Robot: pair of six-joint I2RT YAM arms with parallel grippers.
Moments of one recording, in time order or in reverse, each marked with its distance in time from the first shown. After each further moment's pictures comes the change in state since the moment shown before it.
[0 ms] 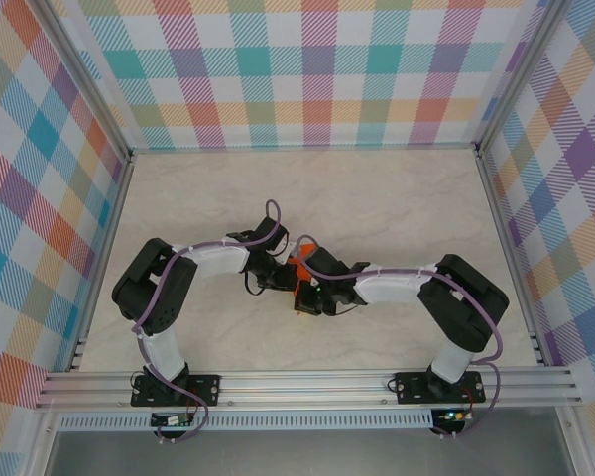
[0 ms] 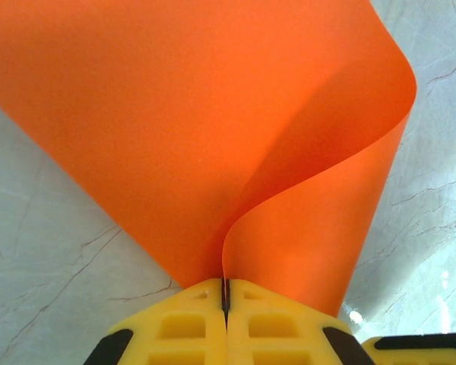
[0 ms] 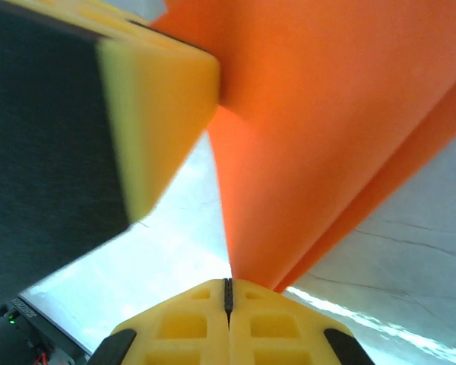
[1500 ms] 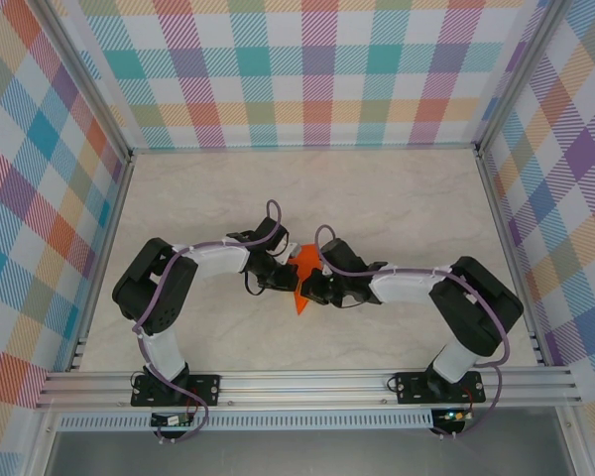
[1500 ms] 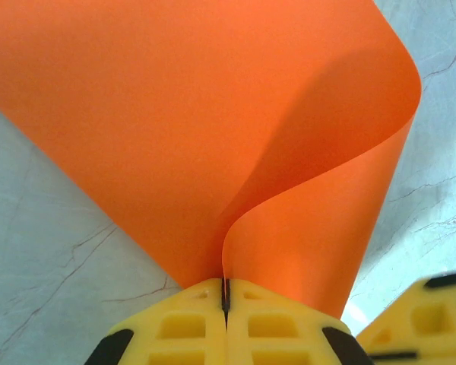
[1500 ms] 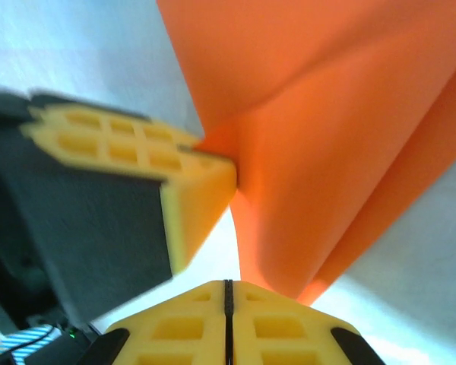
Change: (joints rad) left arm 0.000 0.003 0.000 0.000 0.008 0.011; right arm -0.127 -0.064 -0.099 0.203 -0.057 0.018
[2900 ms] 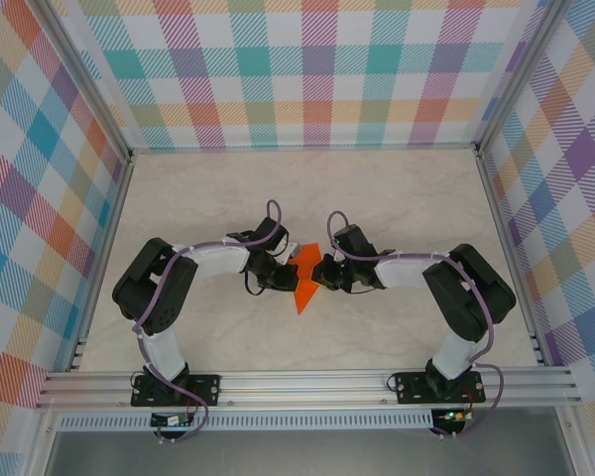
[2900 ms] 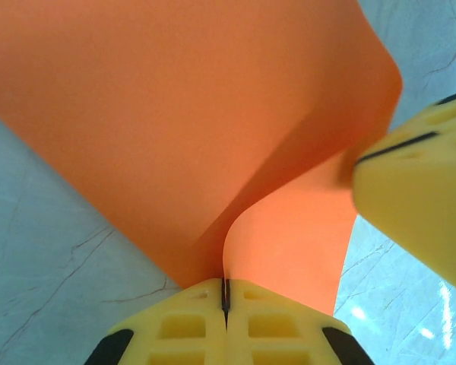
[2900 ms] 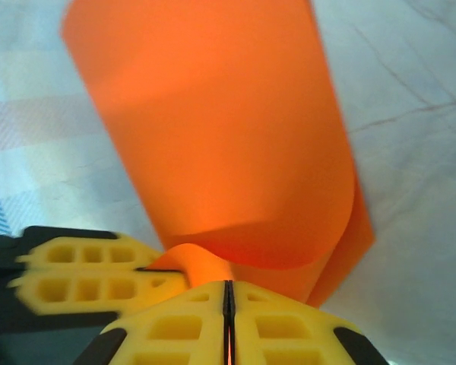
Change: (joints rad) left arm 0.000 0.000 0.000 0.000 0.000 0.007; right arm -0.140 0.091 0.038 0.001 -0.055 -0.095
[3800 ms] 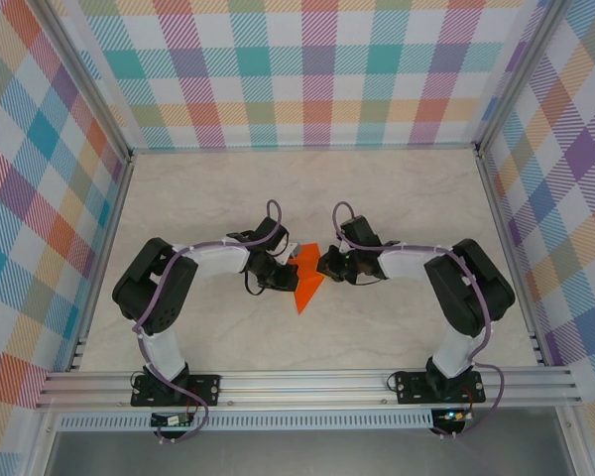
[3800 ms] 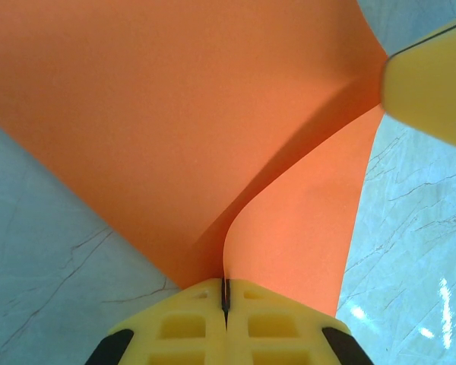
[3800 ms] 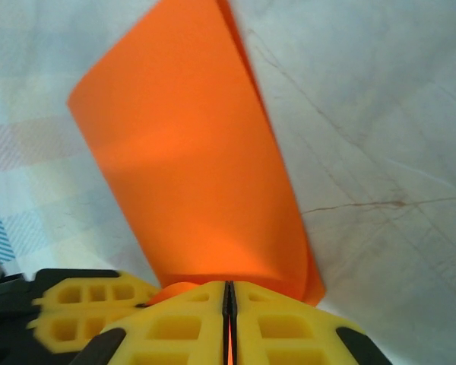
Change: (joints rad) left arm 0.000 0.001 0.000 0.000 0.000 0.000; right arm -0.072 0.024 0.057 -0.054 -0.016 -0.048
